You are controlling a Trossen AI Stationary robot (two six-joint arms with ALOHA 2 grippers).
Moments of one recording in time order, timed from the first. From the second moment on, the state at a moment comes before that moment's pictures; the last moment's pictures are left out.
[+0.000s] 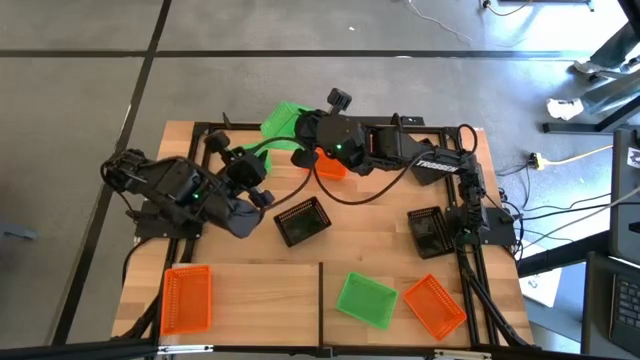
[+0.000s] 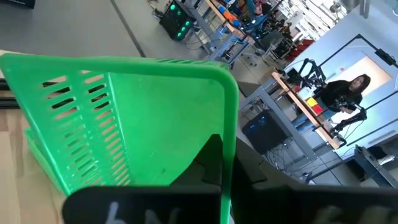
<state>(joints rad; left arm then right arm) -0.42 1.52 1.93 -1.45 -1.30 -0.37 0.00 2.00 2.34 -0.68 0.82 -0.37</state>
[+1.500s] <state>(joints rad) -0.21 1.54 1.93 -1.34 -1.27 -0.20 0.00 2.00 2.34 -0.66 0.82 -0.34</state>
